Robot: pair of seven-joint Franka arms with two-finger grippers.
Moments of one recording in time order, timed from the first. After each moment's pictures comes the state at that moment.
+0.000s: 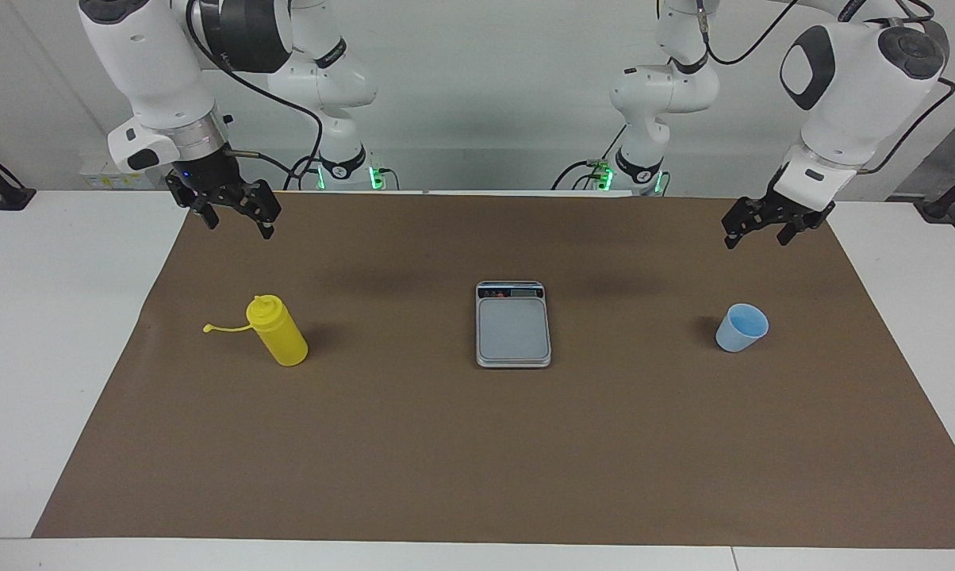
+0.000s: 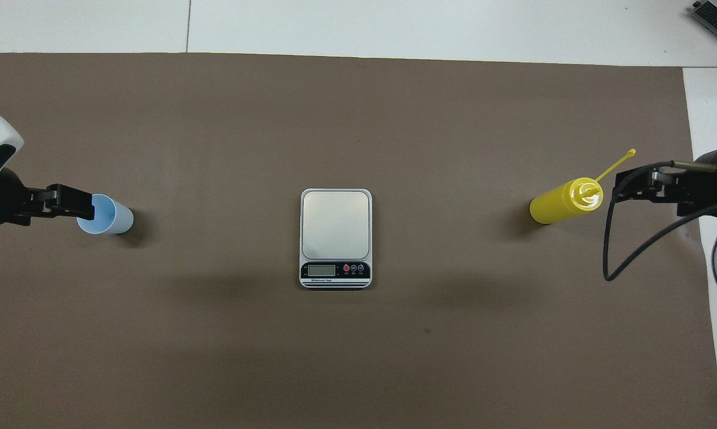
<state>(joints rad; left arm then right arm) -0.04 -0.07 -0.01 -1.81 -0.01 1.71 -0.07 0.01 -0.04 -0.02 -1.70 -0.01 1.67 0.21</state>
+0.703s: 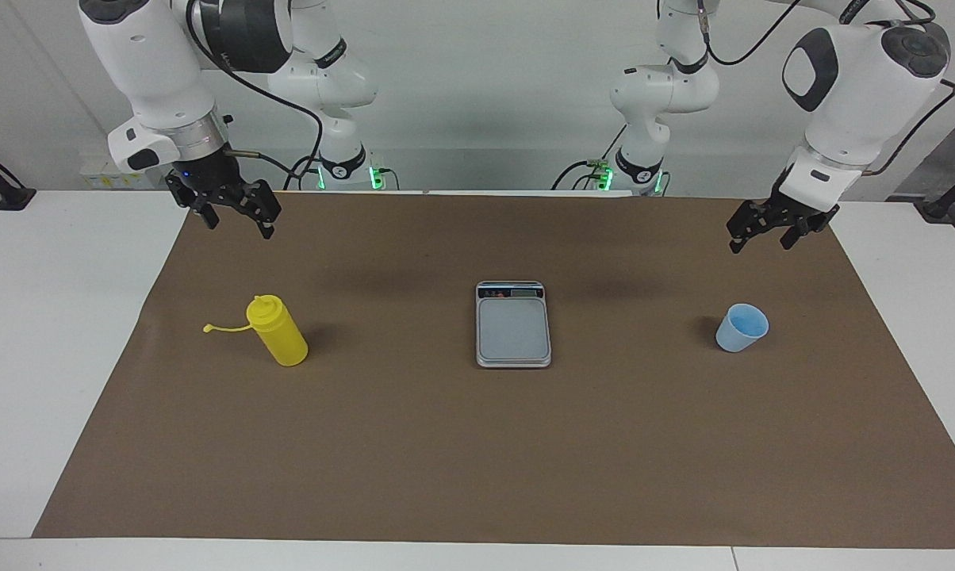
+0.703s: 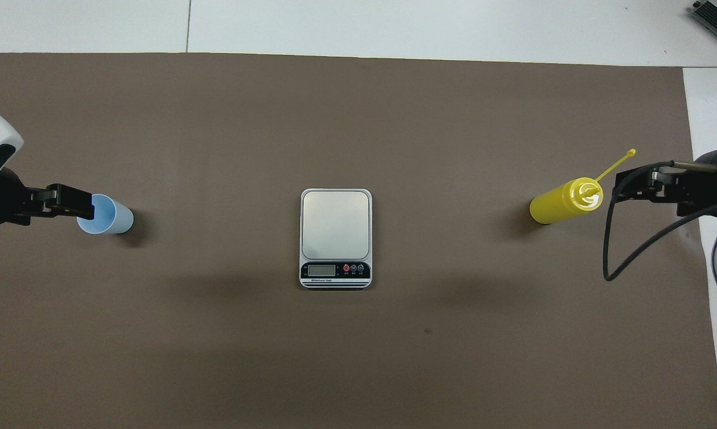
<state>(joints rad) -0.03 -0.07 0.00 -1.84 -0.01 1.78 -0.08 0.01 -0.04 -0.02 -1.70 -0.01 1.67 0.21</state>
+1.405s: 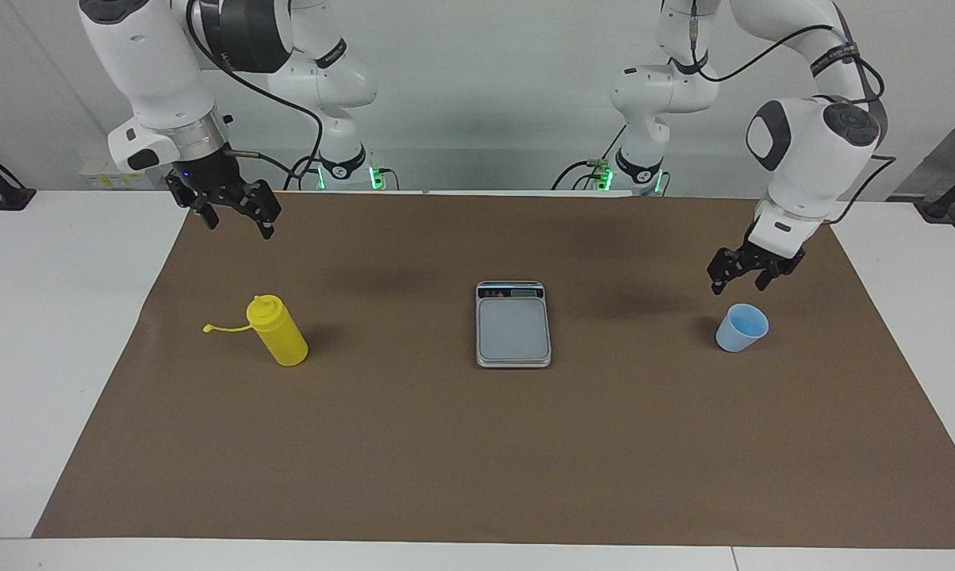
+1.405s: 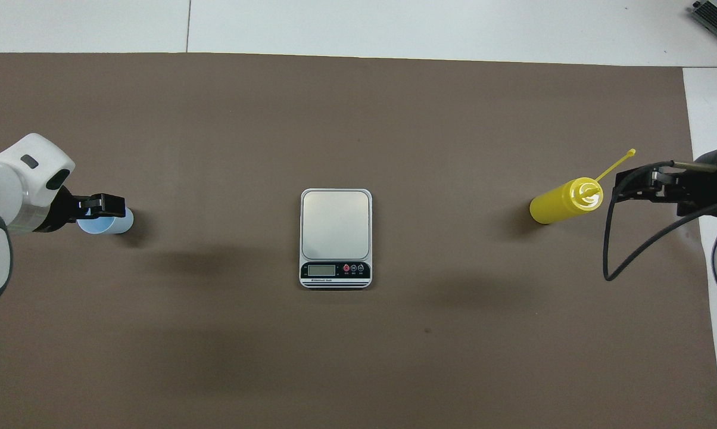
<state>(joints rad) -0.03 -0.04 0.01 -2.11 -0.01 2.15 -0.08 0.01 -0.04 -0.02 -1.70 -0.01 1.67 0.21</state>
